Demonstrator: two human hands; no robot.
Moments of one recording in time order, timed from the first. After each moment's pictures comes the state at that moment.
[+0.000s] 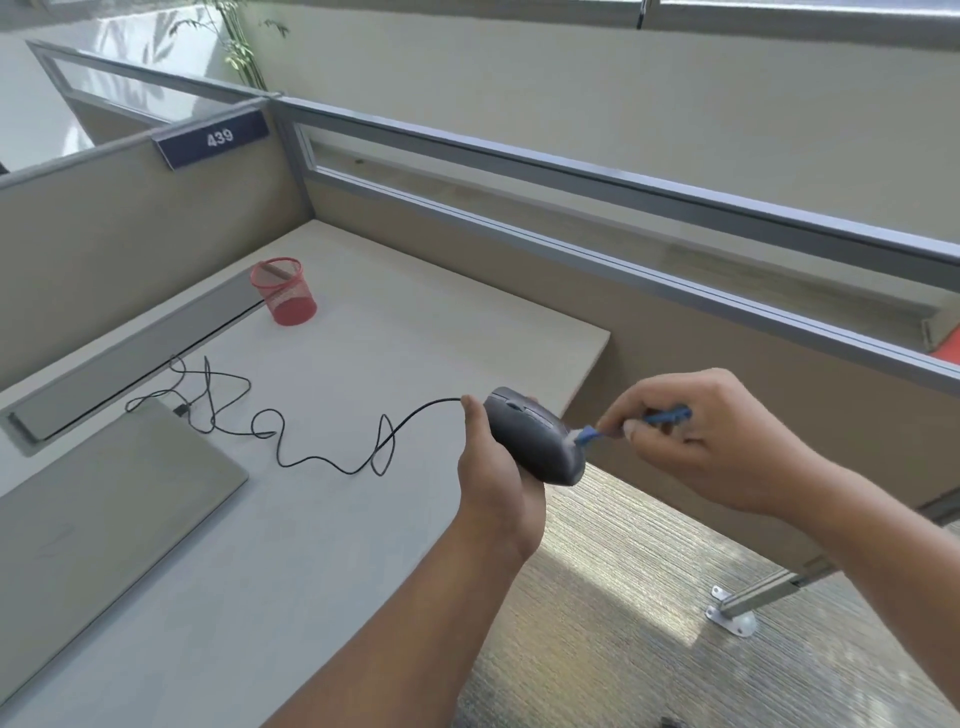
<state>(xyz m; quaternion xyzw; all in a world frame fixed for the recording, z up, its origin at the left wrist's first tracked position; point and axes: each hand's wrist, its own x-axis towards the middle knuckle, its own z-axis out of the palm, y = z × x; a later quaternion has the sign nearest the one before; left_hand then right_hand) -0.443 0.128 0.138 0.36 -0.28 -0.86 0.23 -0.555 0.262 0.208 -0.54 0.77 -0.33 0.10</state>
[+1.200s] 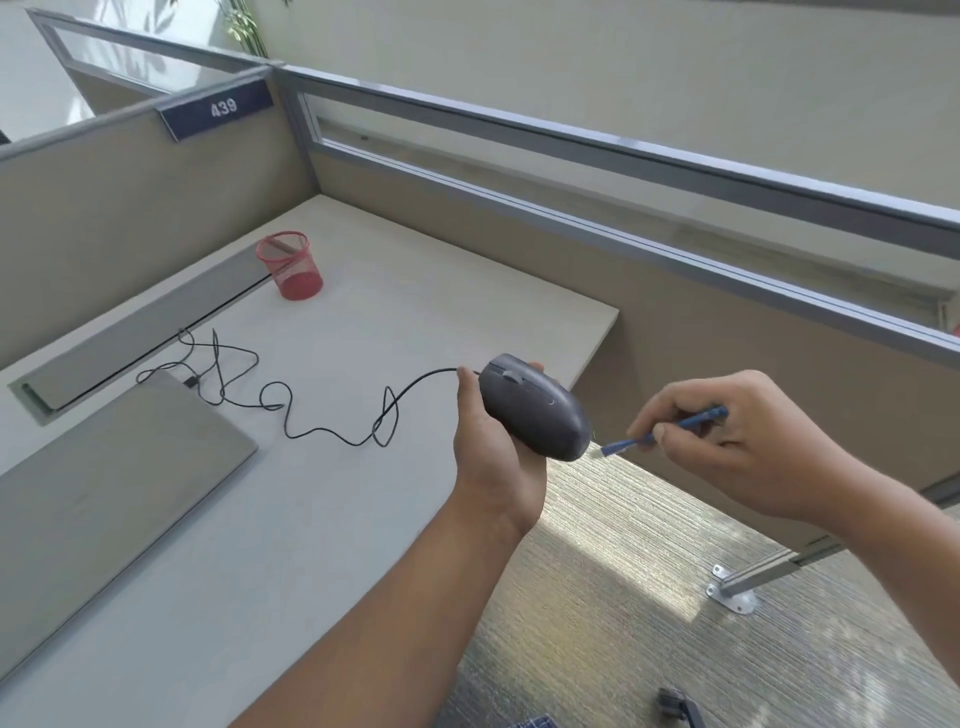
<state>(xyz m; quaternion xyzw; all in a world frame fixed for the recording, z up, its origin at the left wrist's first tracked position) -0.434 0.127 0.140 0.34 -0.26 -0.87 0.26 -0.549 0.284 0.194 -0.52 0.76 -0.36 0.14</state>
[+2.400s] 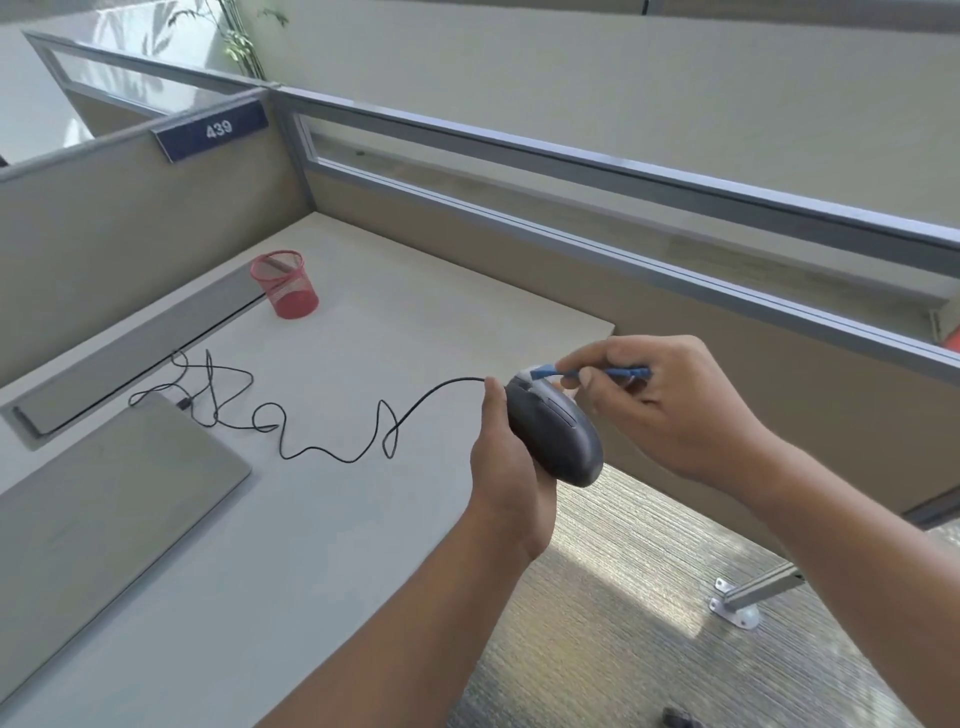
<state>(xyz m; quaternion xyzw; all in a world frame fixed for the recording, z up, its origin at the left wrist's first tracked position) -0.440 0.132 0.147 0.36 -0.36 -0.85 0.18 -0.536 0.228 0.211 -0.49 0.75 -0.44 0.07</state>
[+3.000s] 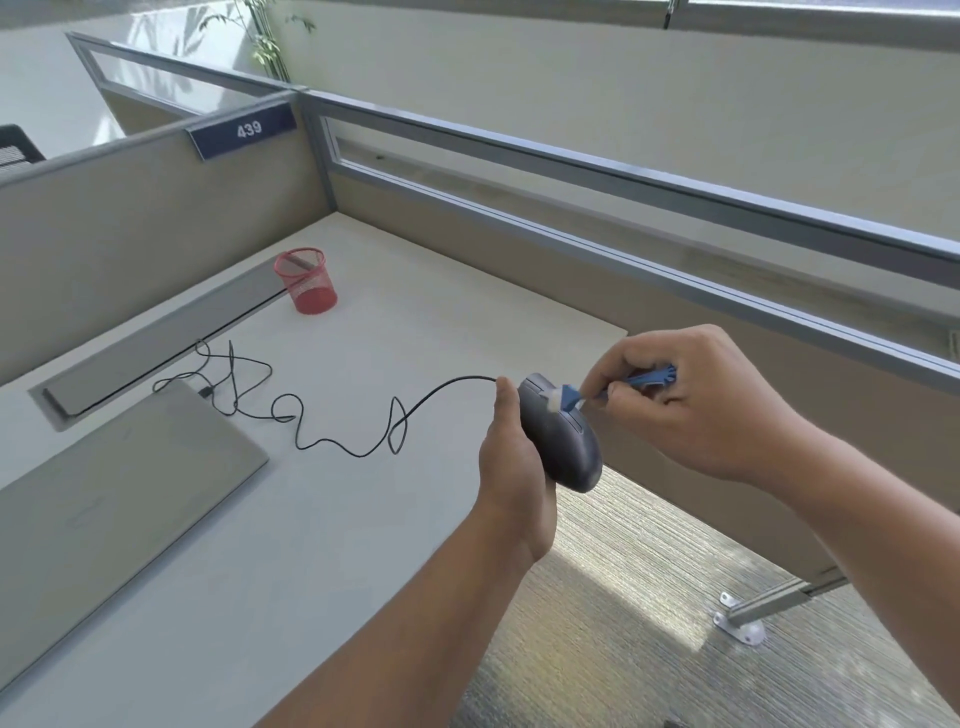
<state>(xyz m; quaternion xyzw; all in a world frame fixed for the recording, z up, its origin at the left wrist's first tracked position) -0.429 0.135 0.157 0.39 -0.36 -0.83 0.18 -0.528 0.232 0.234 -0.52 0.77 -0.37 0.08</state>
